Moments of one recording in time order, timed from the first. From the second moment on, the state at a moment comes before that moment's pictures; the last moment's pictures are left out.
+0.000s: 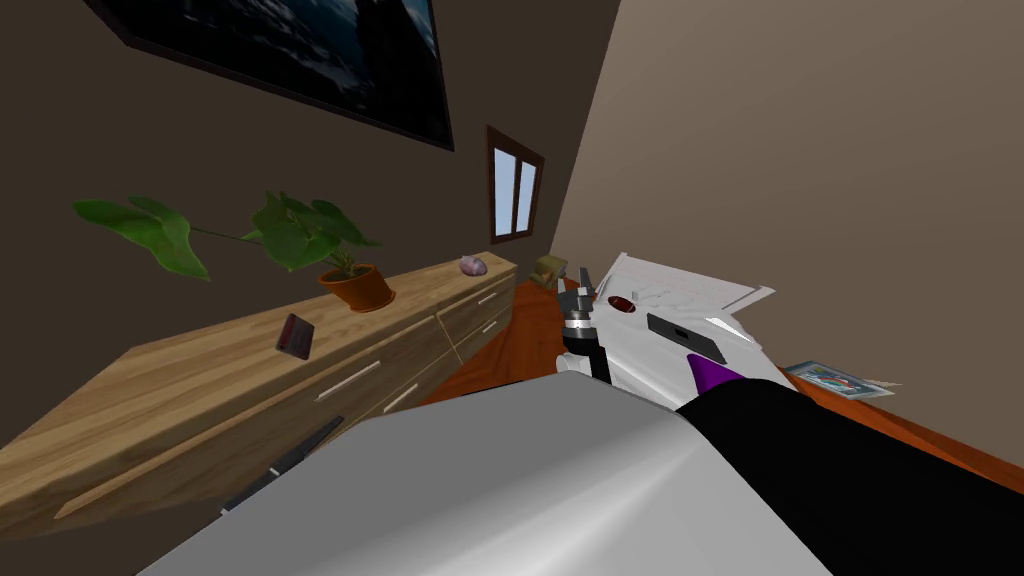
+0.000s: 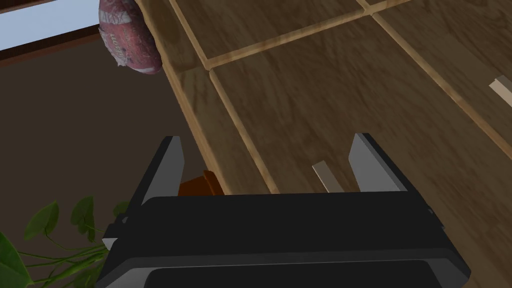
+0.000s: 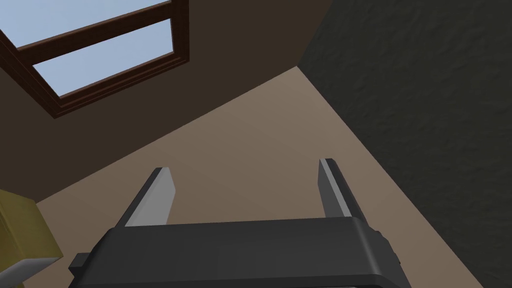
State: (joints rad) left arm 0.82 1.03 -0.20 -1.38 0.06 -0.93 0.40; right arm 0.53 0.00 0.05 -2.34 -0.08 -0.37 -0.13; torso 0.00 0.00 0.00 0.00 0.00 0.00
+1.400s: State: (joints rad) left arm 0.92 1.32 -0.28 -1.07 0.00 -1.00 0.57; right arm 0.53 0.00 0.05 -2.34 -0.08 -0.37 -0.13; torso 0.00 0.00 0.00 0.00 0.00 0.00
